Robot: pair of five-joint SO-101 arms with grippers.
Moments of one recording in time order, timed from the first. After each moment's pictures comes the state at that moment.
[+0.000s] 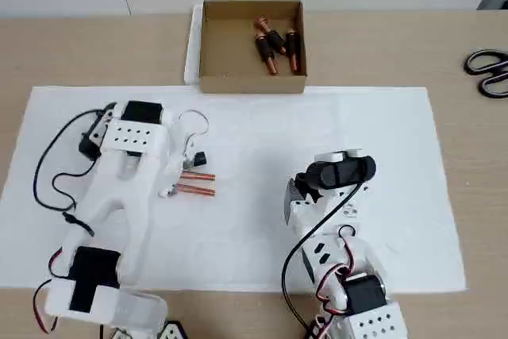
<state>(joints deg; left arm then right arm) 3.9 0.0 17.7 87.1 77.6 -19.6 -98.7 96.4 41.3 -15.9</state>
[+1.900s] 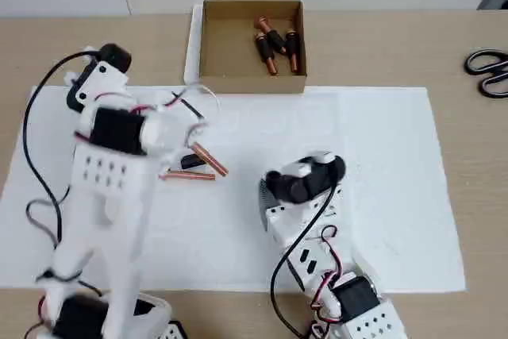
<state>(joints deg) 12.4 -19.4 -1.8 96.5 68.3 -30.2 -98.7 96.4 31.6 -8.8</state>
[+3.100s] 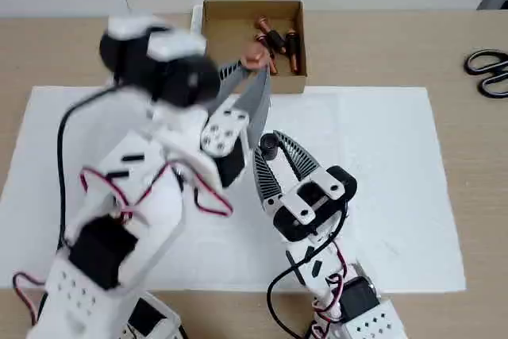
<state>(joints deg) 31.0 -50.9 22.2 44.7 14.4 -30.7 -98.7 96.4 3.8 4.9</state>
